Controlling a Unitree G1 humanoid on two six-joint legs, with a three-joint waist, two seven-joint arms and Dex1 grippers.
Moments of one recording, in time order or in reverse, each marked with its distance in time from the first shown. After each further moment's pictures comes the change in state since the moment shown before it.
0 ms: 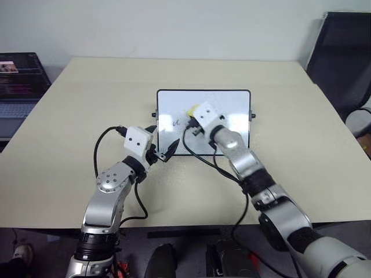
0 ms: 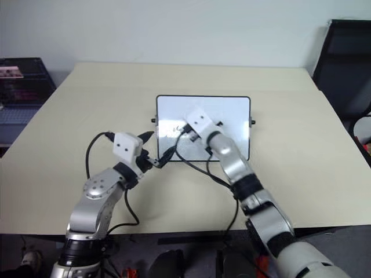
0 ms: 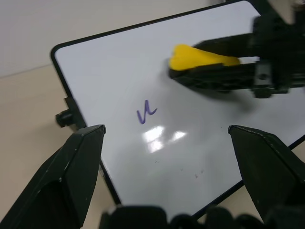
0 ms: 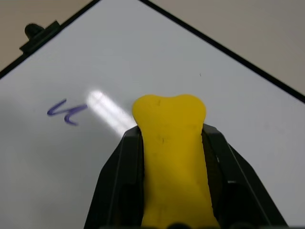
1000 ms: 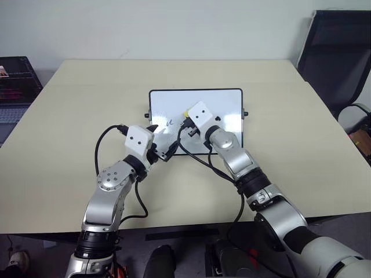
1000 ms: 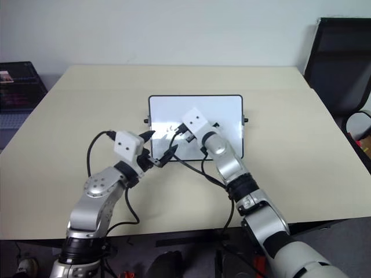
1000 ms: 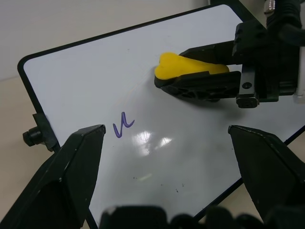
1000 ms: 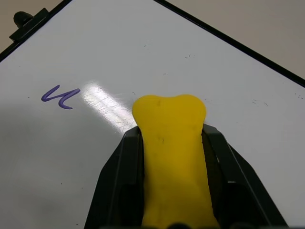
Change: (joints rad) left arm -0.020 0.005 -0.008 0.010 0.000 0.000 -0.009; right arm -0.094 0.088 0.003 0.091 -0.001 0.038 -0.040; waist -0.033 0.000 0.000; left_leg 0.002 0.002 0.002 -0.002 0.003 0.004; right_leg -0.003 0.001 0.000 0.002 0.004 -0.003
